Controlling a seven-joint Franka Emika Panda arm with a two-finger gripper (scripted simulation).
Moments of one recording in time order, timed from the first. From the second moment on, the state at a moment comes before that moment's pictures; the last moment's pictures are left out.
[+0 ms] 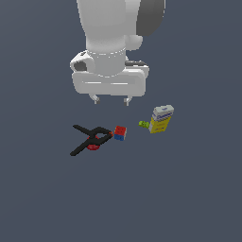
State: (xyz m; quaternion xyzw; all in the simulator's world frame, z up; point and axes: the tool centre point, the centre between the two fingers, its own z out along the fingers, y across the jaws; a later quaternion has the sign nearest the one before) arm 0.006 -0.030 0.332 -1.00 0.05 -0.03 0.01
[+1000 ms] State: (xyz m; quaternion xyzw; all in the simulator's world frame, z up) arm 0.004 -0.030 0.280 -1.00 0.08 -0.02 0.01
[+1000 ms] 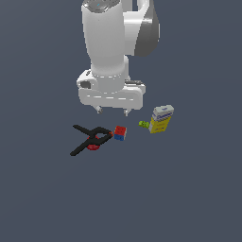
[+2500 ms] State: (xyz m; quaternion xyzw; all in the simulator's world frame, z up) arm -0.068 -0.004 0.084 -0.99 0.14 0.00 0.00
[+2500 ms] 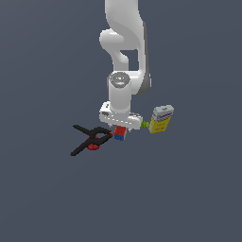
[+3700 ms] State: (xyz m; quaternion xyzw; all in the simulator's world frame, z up) arm -0.069 -0.003 0.034 -0.99 0.14 0.00 0.00
